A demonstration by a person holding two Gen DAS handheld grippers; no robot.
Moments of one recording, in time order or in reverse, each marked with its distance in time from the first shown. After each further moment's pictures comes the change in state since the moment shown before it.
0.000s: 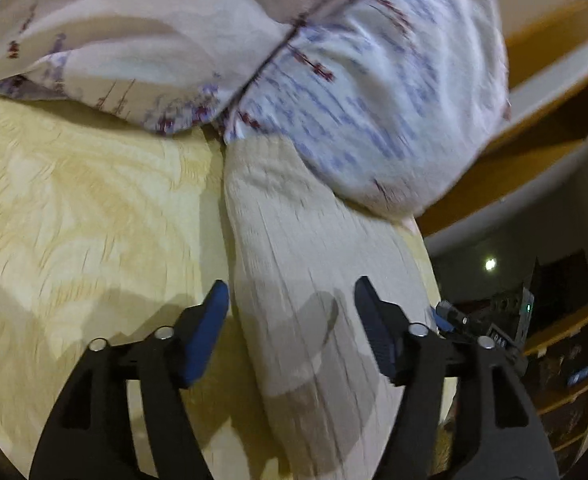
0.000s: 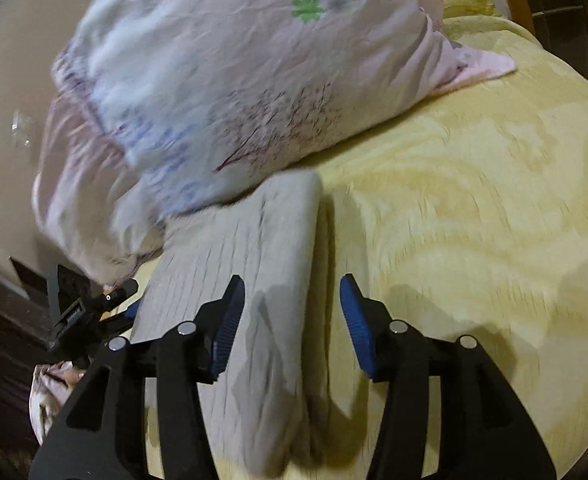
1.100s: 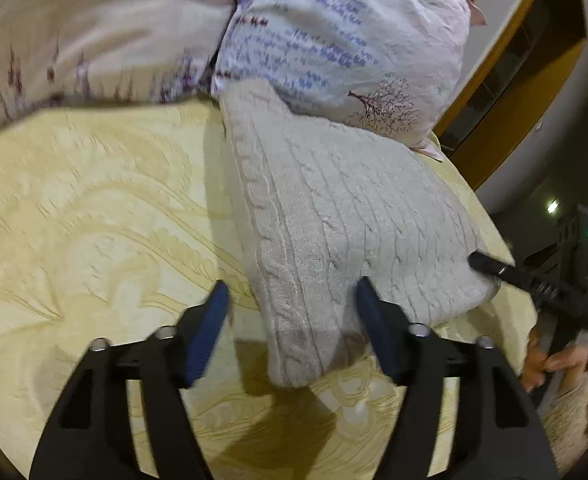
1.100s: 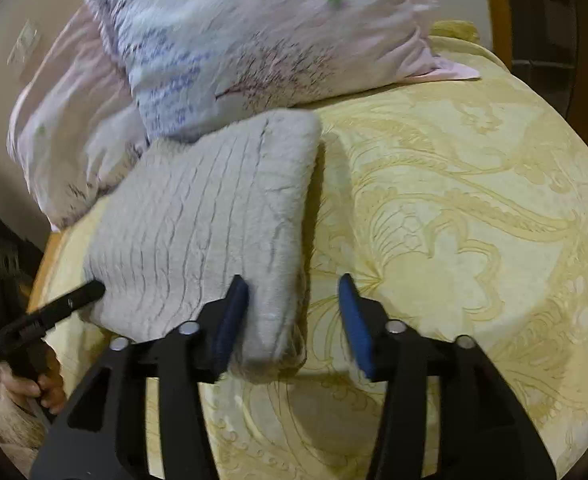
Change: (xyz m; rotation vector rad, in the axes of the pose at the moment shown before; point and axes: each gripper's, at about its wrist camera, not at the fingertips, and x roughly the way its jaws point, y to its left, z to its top) left arm -0.005 -0.051 -0.103 0.265 -0.049 0.267; right arm -0.026 0.025 -0.057 -0.135 -0.032 -0.228
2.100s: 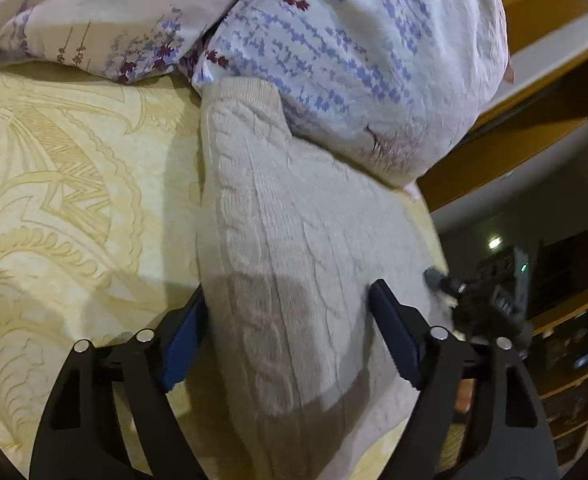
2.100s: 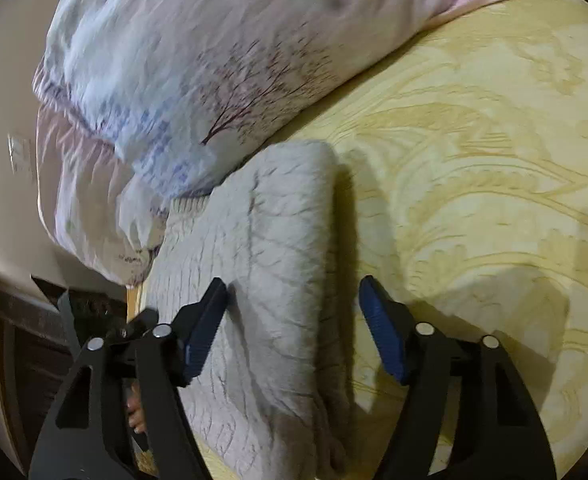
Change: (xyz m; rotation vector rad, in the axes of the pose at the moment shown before) left arm 0.063 0.048 0.070 -0.248 0.105 -0.272; right arm 0.076 -0.025 0.057 0.228 0.159 0.307
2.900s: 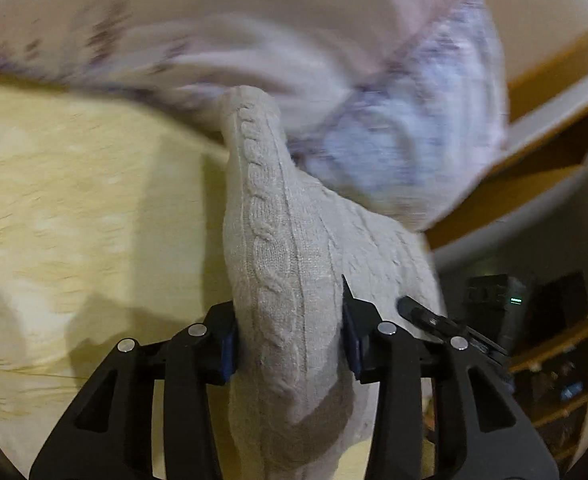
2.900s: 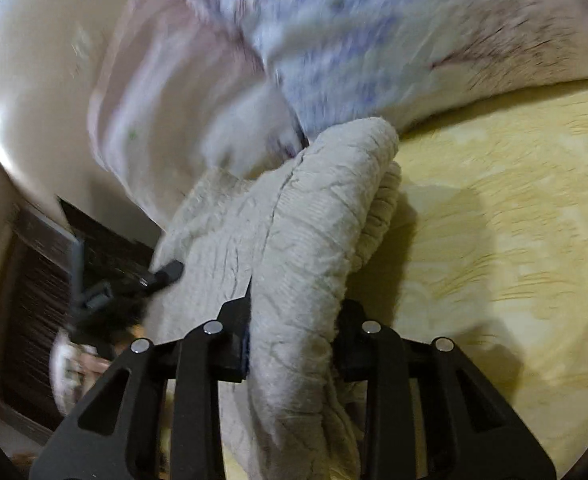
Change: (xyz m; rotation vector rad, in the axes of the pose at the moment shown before) left arm -0.115 0.082 -0.002 -0.099 -0.103 0.059; right arm 0.097 0.136 -0.056 -0.286 0.053 0.005
